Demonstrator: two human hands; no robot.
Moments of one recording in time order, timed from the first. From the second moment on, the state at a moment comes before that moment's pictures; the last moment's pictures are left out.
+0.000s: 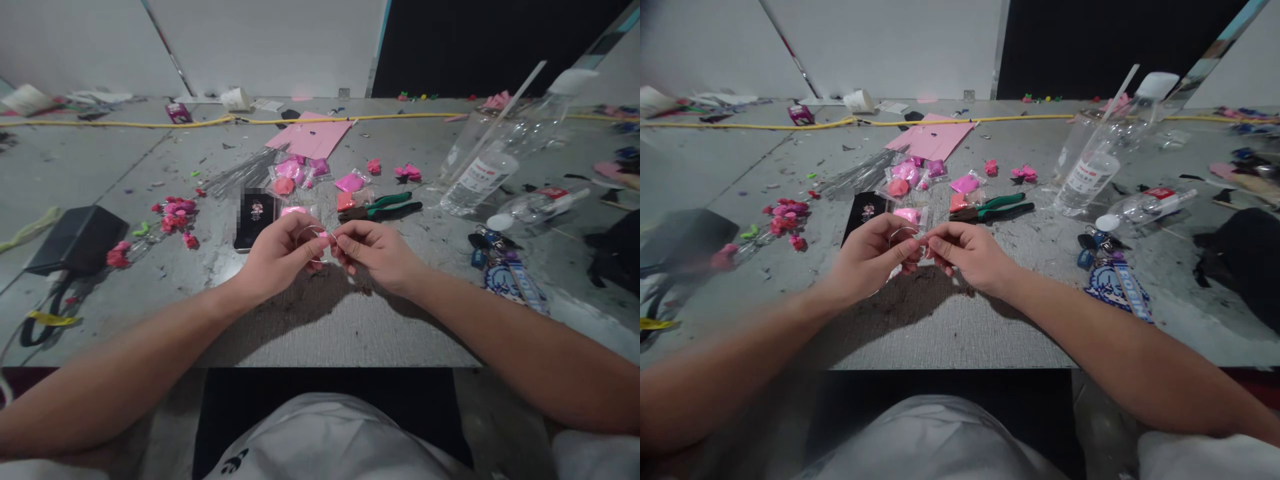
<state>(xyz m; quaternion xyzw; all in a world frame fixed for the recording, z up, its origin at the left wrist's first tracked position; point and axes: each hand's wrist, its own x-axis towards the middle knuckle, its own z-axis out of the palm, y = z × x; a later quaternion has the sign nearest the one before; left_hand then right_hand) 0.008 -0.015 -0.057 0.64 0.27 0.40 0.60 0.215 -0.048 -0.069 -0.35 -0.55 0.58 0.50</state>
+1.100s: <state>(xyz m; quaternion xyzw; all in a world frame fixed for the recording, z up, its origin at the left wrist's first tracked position) 0.008 -0.023 -0.058 0.73 0.34 0.43 0.40 0.200 -0.064 -0.059 -0.32 -0.41 0.66 0.54</state>
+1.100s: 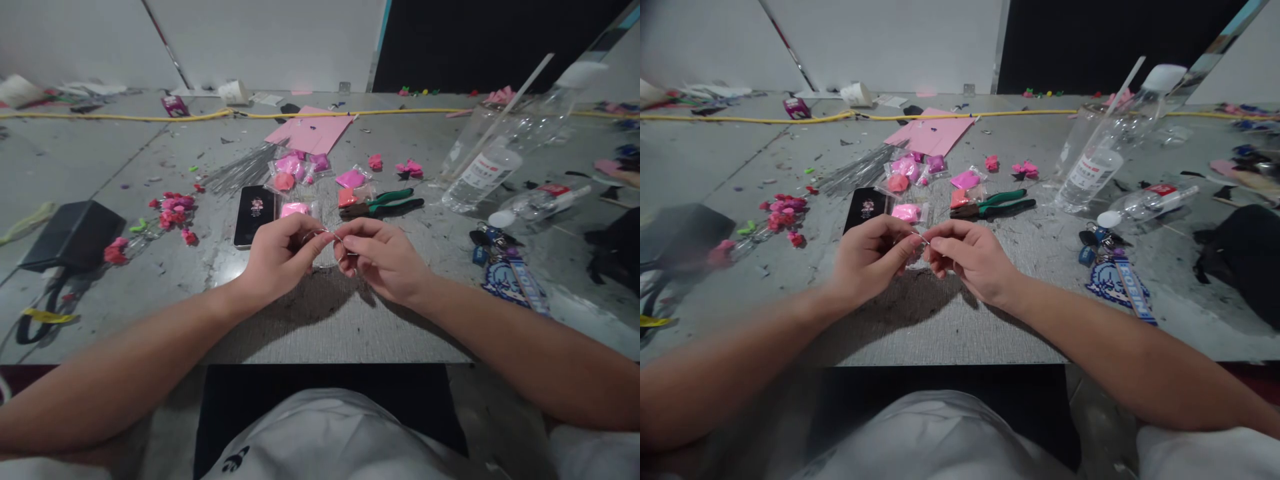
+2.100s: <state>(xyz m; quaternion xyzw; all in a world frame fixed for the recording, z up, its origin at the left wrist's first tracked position) -0.001 -0.018 -0.053 0.84 0.17 0.46 0.25 0.210 -0.065 -0.062 -0.21 -0.41 0.83 0.33</state>
